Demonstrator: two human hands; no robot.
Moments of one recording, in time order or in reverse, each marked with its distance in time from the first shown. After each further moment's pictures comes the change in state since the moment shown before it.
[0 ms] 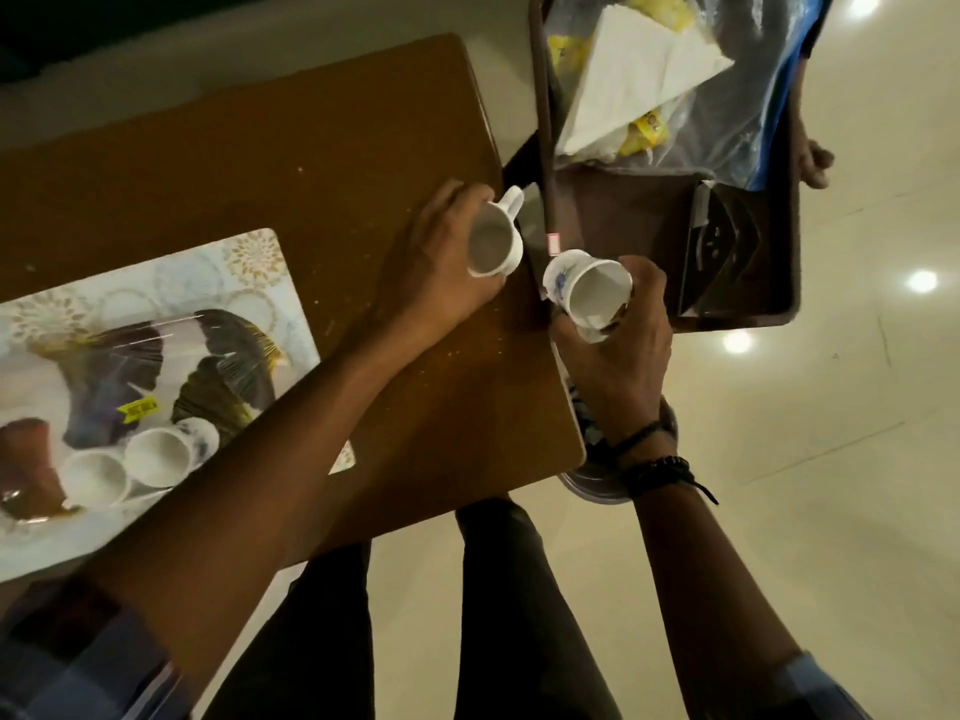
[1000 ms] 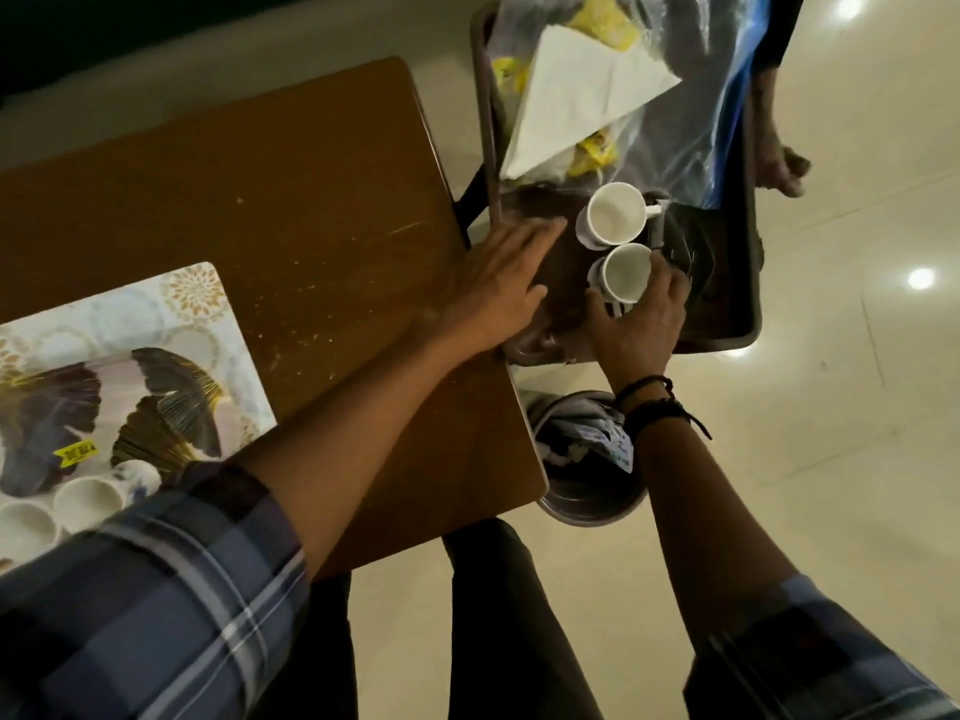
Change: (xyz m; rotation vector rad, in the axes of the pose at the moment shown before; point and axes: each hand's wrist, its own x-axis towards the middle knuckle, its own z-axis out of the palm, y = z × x) left_hand 0.057 0.054 0.102 0.104 -0.302 0.159; right_hand 0.094 0.082 -0.015 -0.124 0.087 0.176
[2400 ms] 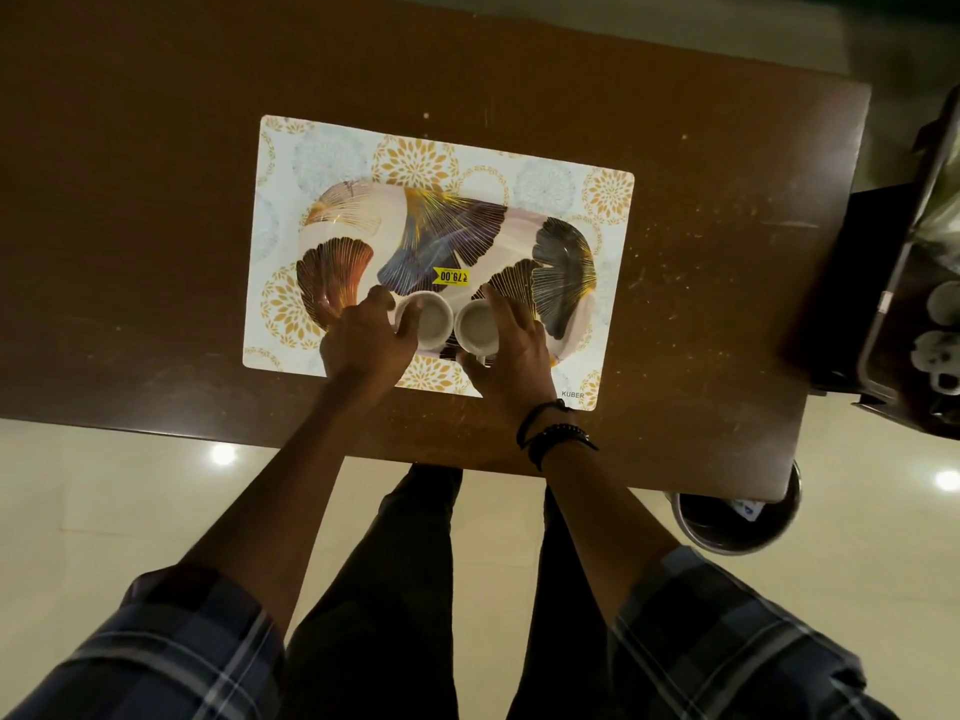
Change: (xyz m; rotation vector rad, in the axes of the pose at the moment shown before) left_hand -0.439 -0.286 -0.081 -0.180 0.444 -1.007; right_hand -0.380 -0.200 0.223 -0.134 -0.785 -0.662
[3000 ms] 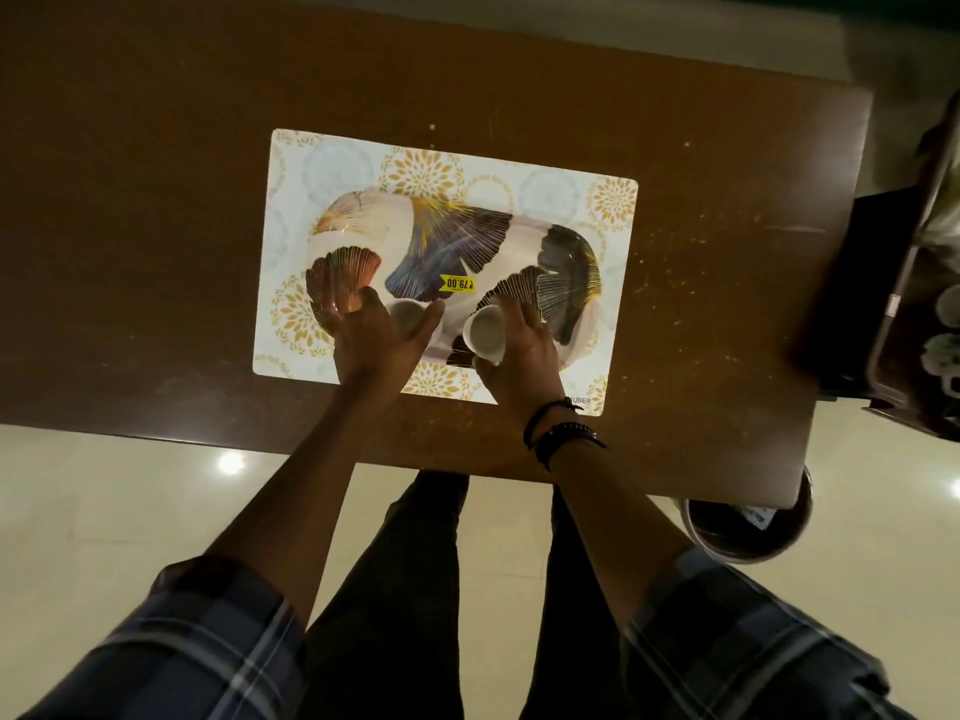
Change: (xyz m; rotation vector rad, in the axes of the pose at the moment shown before) left_hand -0.001 0.007 -0.002 -0.002 0.117 -0.025; right_hand 0.007 -0.002 -0.001 -0.037 0.047 0.002
